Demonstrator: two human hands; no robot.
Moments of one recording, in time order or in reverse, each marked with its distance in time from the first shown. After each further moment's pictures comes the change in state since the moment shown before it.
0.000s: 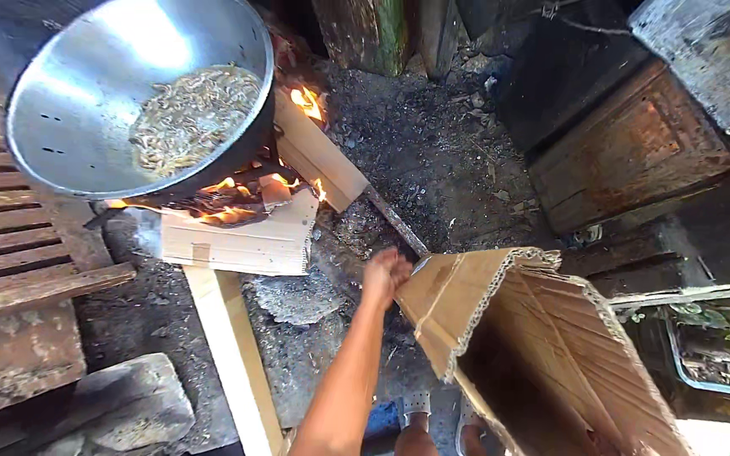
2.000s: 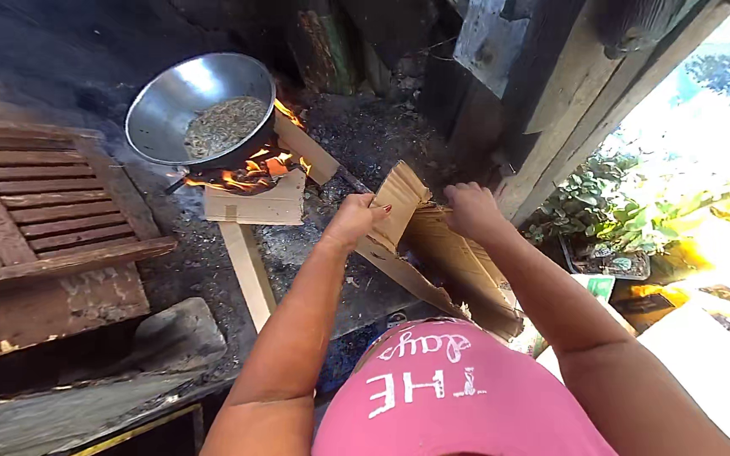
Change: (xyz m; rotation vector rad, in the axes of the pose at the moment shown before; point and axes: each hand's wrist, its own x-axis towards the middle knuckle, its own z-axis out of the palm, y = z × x) left_hand -0.362 0.143 0.067 0.636 -0.348 0.248; right_hand -0.096 -0.084 -0.109 -0.257 0.358 -0.727
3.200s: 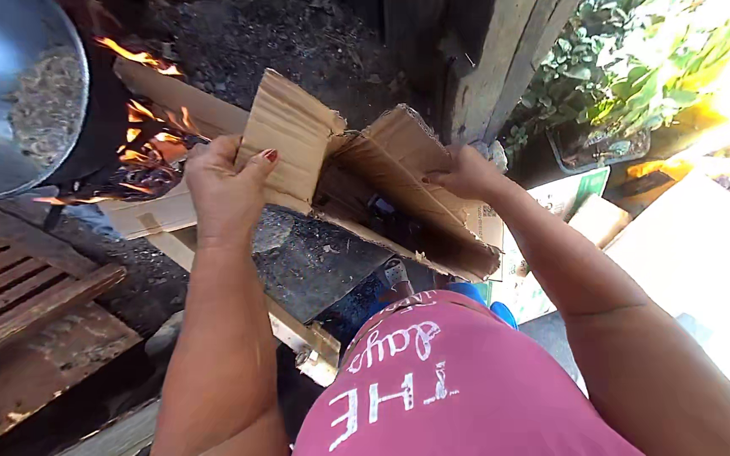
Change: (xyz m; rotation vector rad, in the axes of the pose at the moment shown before) left_hand 0.056 -0.009 -0.007 0.474 0.269 0.275; right_hand -0.019 0.124 0.067 0.673 -0.080 0.181
